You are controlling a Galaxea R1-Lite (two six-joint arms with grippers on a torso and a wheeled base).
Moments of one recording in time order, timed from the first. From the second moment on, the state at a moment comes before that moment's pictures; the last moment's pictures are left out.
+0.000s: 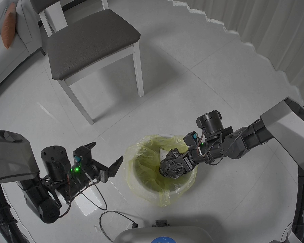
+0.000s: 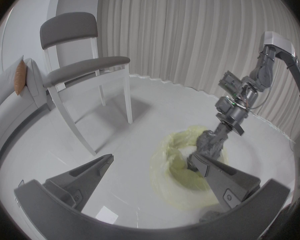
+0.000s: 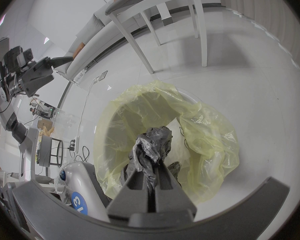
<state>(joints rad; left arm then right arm) -0.42 2.03 -0.34 -1.55 -0.01 0.18 0.48 2.27 -1.31 -0.15 0.29 -0.24</state>
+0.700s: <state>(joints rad) -0.43 2.35 -0.78 -1.48 0.00 0.40 0.50 2.21 -1.24 -0.16 0.30 -0.24</state>
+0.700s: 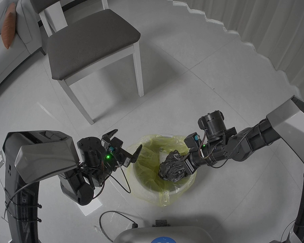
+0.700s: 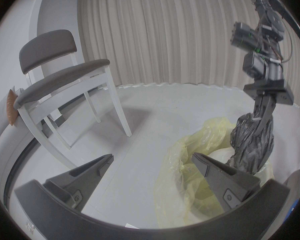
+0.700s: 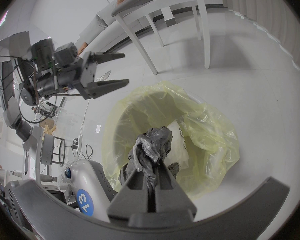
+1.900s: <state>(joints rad) -0.52 2.29 -0.69 -1.55 0.08 0.27 0.50 2.14 -1.19 -0.16 0.31 -0.22</state>
